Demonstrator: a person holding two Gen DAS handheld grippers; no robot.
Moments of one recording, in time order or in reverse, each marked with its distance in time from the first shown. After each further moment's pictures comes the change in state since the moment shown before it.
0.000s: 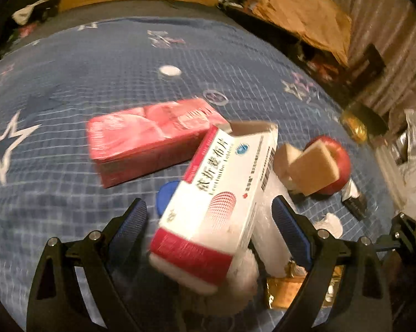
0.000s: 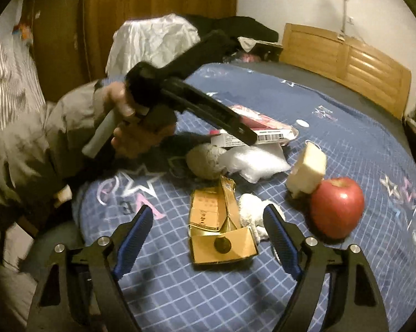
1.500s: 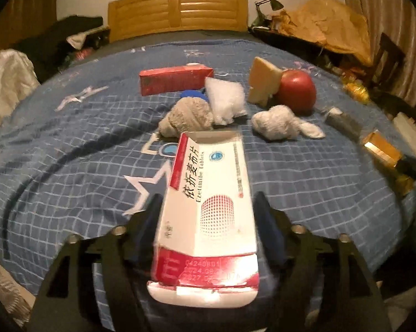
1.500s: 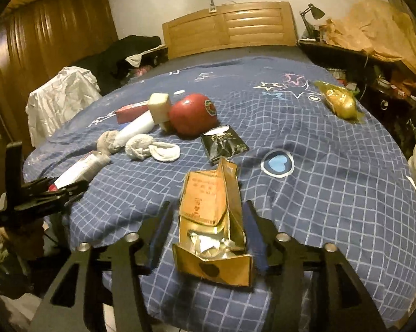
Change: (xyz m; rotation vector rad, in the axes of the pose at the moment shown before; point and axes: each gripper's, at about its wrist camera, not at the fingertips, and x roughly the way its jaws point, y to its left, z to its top) left arm -0.063 -0.088 -0.161 -0.036 -0.213 0.305; right arm -0.122 -0.084 -0.153 0.602 -0.078 -0.249
